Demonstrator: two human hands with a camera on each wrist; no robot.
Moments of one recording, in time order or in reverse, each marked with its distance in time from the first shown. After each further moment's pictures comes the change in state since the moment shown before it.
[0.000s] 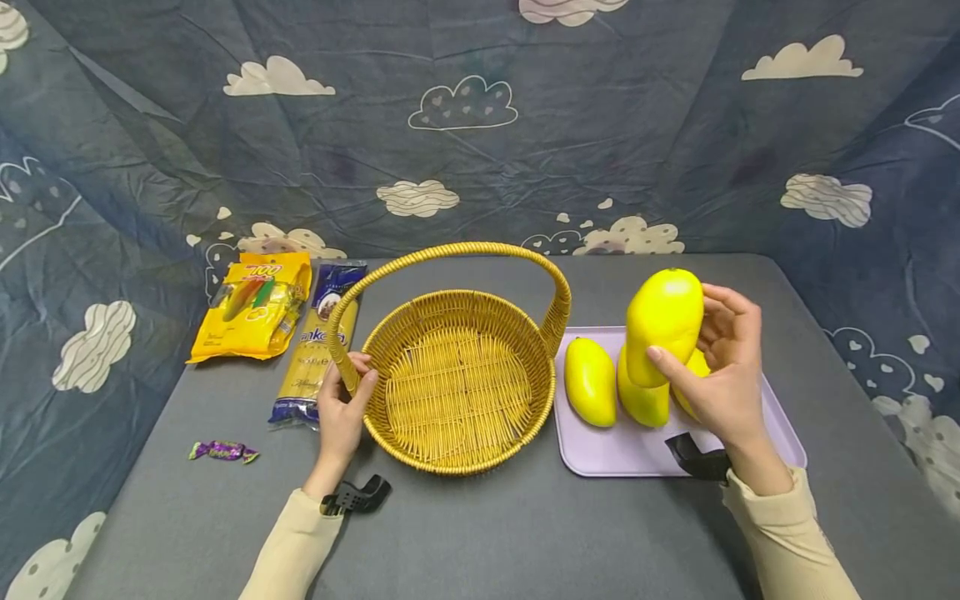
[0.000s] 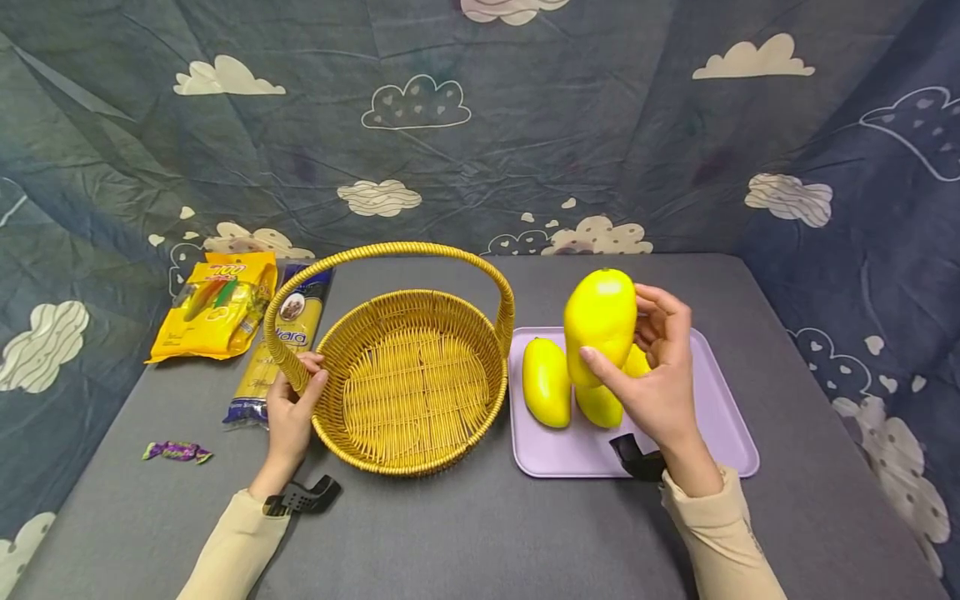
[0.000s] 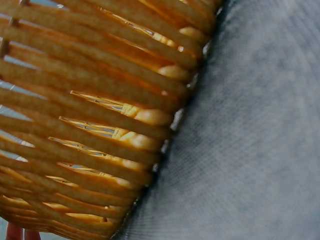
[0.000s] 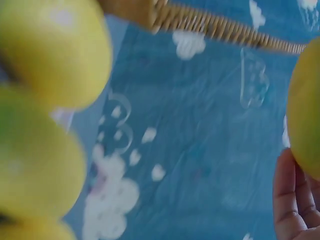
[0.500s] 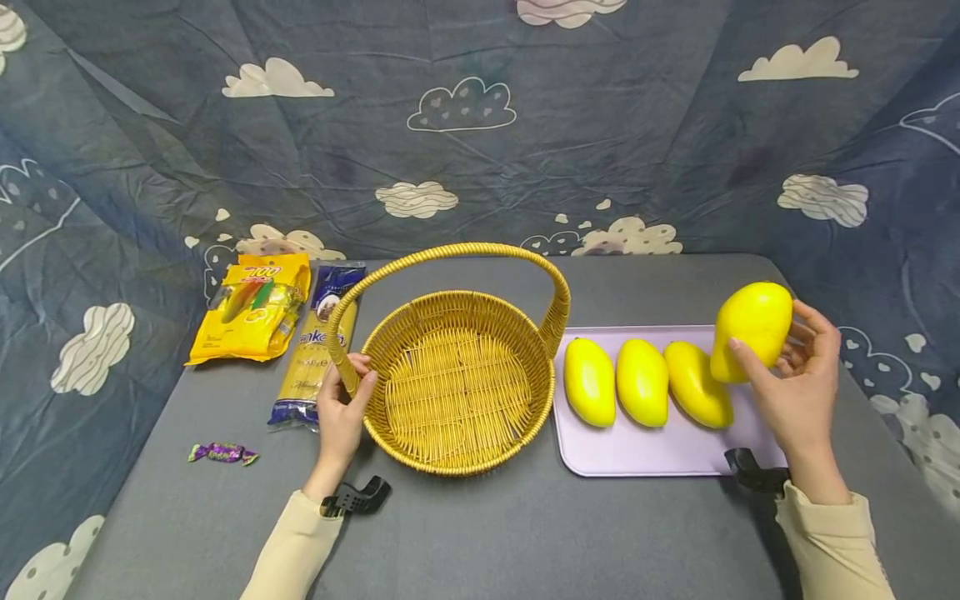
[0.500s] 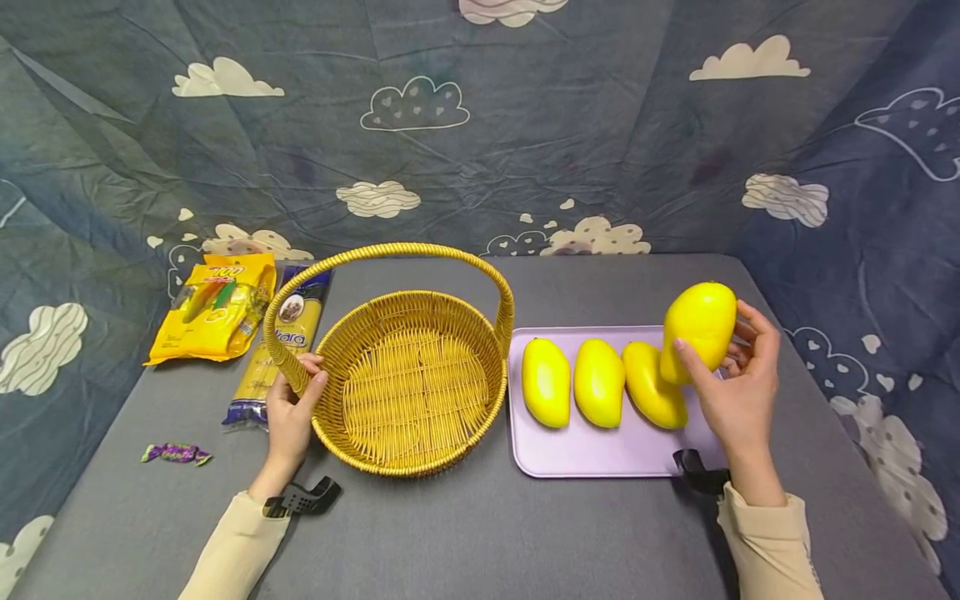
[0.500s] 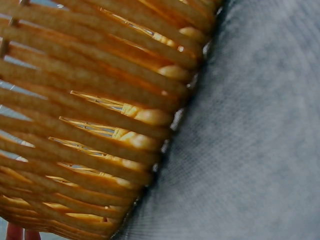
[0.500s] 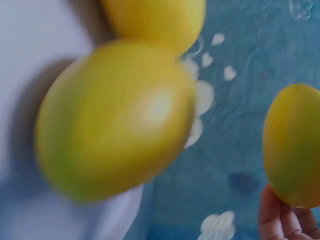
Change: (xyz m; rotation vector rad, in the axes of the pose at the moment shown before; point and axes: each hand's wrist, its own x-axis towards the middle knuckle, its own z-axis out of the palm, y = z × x) left_hand 0.000 -0.002 0.000 -0.020 0.002 0.013; right_hand -0.019 0.042 -0.081 -0.508 0.295 0.306
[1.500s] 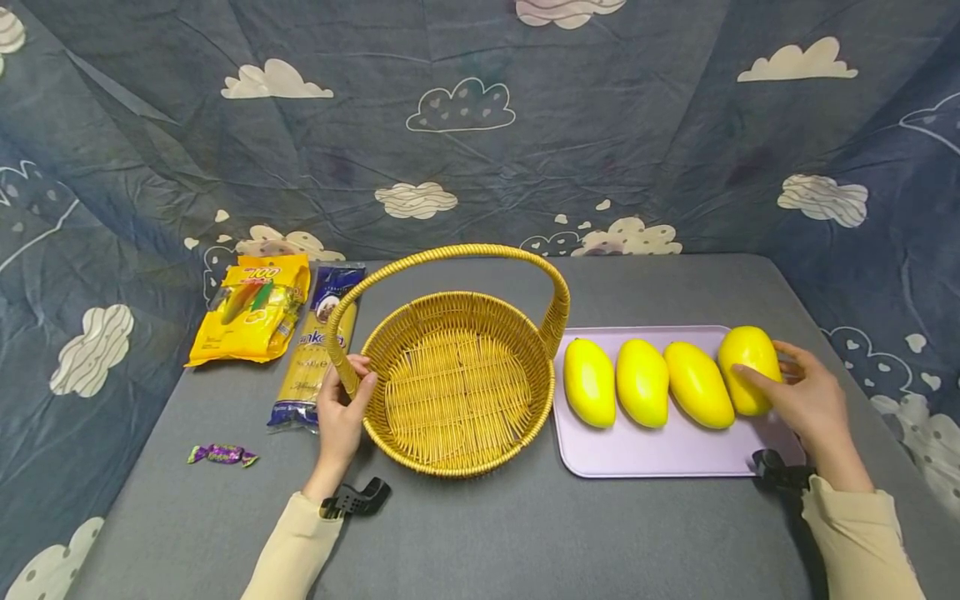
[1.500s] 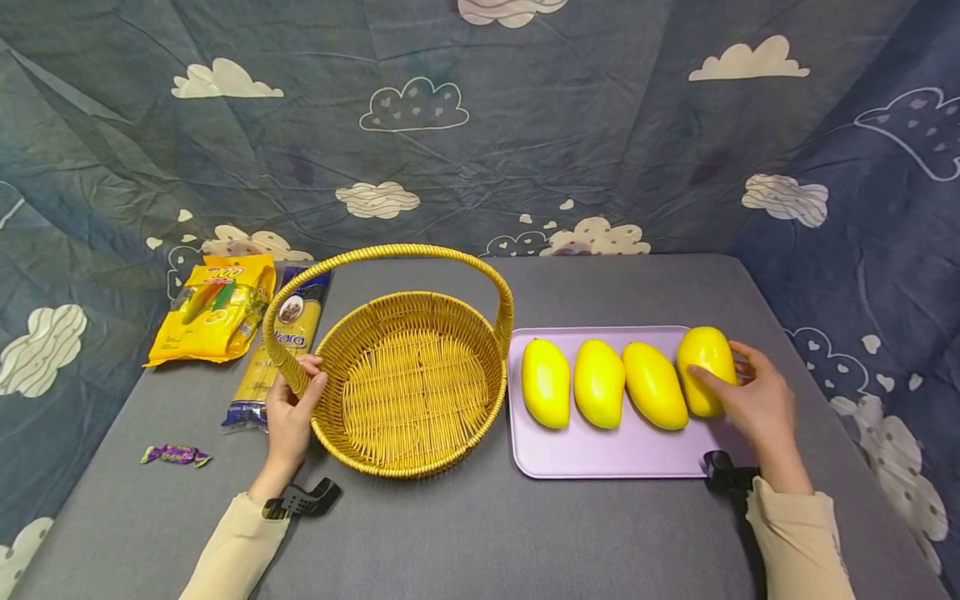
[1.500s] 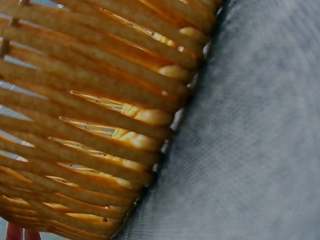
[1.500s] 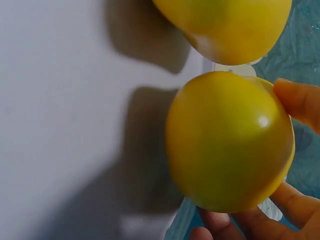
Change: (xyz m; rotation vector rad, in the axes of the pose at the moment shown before) left_hand 0.000 -0.001 0.000 0.005 0.006 -0.015; right_hand 0.019 0.056 -0.030 -0.422 -0.428 0.389
